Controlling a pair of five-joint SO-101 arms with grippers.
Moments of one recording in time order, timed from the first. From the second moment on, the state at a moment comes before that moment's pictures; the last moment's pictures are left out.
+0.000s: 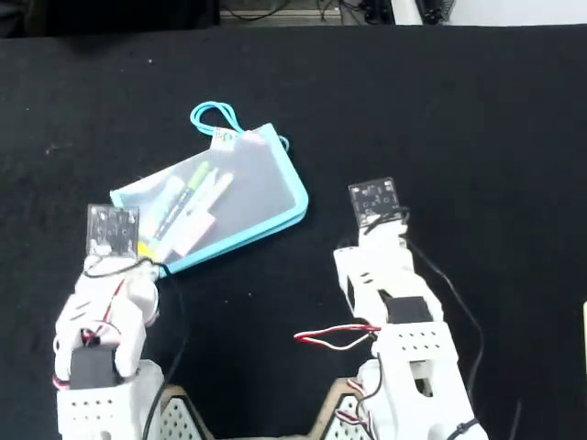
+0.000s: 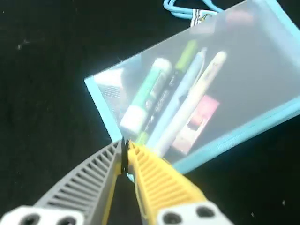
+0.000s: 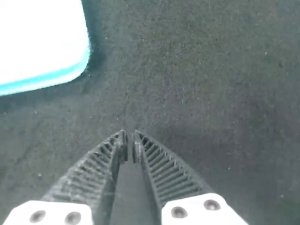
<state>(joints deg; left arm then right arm) -9.9 -100.2 84.1 59.3 -9.7 -3.6 -58.3 85.2 30.1 6.3</state>
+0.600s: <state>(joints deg) -10.9 -104.5 95.6 71.3 -10.9 -2.5 -59.3 90.7 35.6 -1.7</state>
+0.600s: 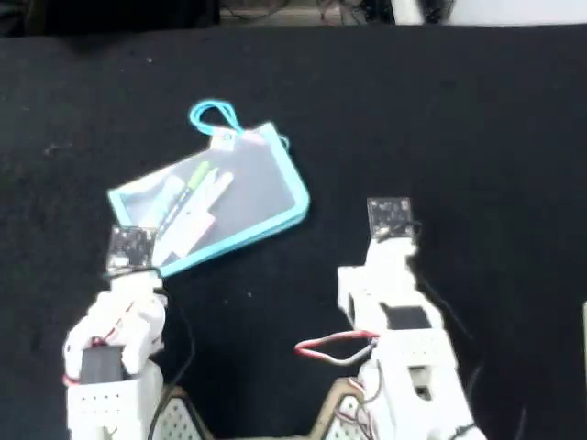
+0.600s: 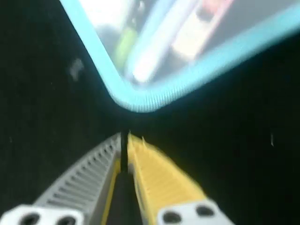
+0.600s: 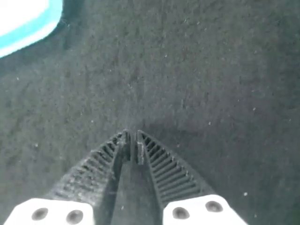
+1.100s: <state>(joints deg) -10.9 -104.1 95.9 71.7 -10.9 -2.6 -76.9 95.8 45.8 -1.6</state>
